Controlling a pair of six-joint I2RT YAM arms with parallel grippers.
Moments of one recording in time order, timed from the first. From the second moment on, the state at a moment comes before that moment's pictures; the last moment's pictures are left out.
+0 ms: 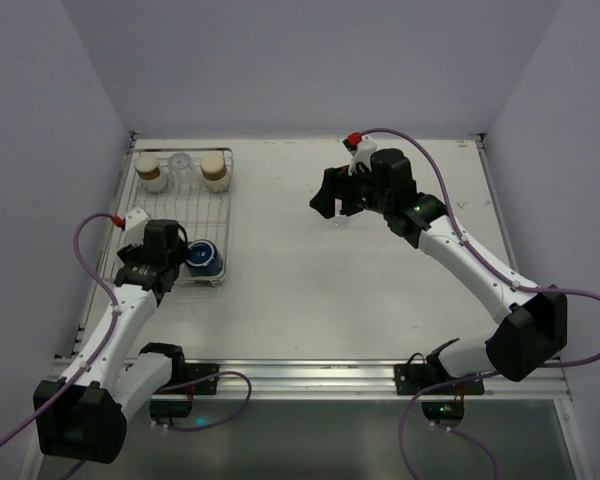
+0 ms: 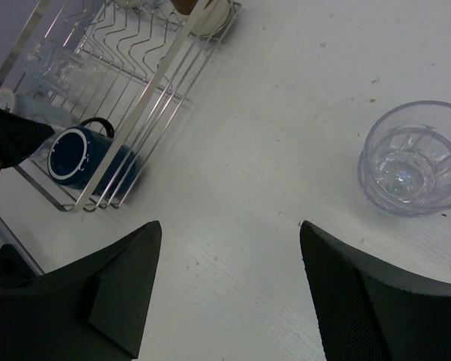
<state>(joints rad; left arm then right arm) -0.12 0.93 0.65 -0.54 -0.57 -0.62 0.54 1.40 1.24 -0.29 -0.23 0.29</state>
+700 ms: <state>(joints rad) -0.08 1.02 0.63 -0.44 -0.51 -0.61 0.54 1.40 1.24 -0.25 -0.30 0.32</state>
